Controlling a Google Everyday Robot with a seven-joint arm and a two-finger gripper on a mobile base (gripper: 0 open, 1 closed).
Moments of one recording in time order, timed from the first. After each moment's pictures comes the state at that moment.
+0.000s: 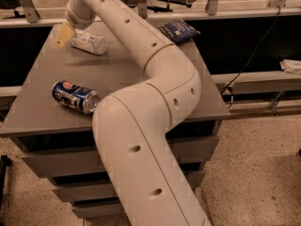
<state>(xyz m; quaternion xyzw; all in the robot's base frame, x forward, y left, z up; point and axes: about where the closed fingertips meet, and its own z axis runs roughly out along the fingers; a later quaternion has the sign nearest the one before) 0.841 0.264 0.895 -0.52 0.77 0.10 0.37</state>
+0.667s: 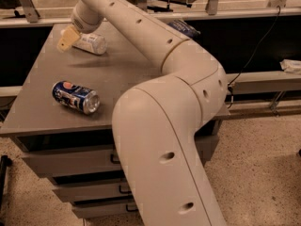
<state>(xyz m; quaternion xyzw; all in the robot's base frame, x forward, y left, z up) 0.832 0.246 0.891 -0.48 0.78 0.11 0.39</state>
